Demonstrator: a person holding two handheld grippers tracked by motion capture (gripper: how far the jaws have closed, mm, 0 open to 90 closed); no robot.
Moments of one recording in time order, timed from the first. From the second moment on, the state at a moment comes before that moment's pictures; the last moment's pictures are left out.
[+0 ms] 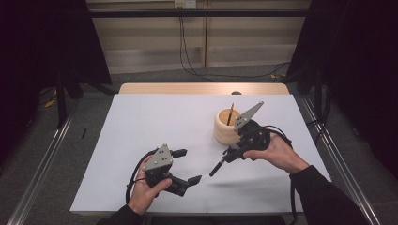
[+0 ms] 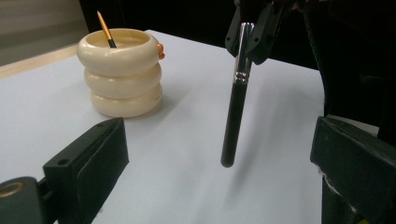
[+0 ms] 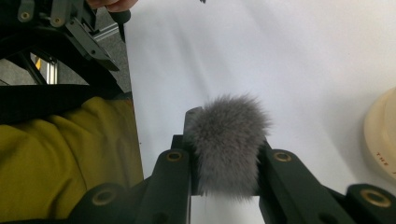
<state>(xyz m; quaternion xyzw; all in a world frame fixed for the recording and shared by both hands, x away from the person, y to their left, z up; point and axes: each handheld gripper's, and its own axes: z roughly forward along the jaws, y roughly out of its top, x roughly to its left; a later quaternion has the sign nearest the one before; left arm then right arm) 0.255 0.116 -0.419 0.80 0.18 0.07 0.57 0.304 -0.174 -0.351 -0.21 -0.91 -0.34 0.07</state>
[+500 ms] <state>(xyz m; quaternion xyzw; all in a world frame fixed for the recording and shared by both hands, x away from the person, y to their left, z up) 0.257 0.098 -0.418 0.81 0.17 0.07 0.56 0.304 -0.173 -0.345 -0.20 -0.92 -0.34 0.07</state>
